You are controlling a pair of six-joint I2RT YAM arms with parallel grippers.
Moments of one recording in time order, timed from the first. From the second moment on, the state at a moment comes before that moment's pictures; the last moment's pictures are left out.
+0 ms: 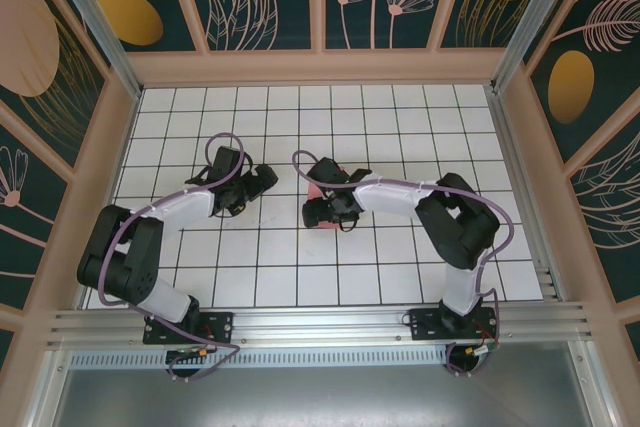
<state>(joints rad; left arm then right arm) -0.34 1.54 0.77 -0.17 0.12 -0.93 0.83 1.86 1.15 -0.50 -0.06 0.57</state>
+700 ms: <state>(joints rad) -0.34 1.55 0.77 -0.16 0.13 -0.93 0.90 1.94 1.24 -0.61 0.09 0.57</state>
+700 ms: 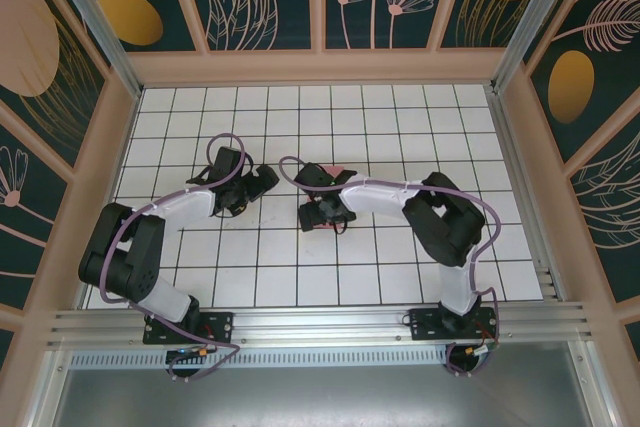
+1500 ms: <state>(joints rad) -0.34 1.56 0.77 -0.16 0.16 -0.93 0.81 1.88 1.15 -0.52 -0.08 0.56</state>
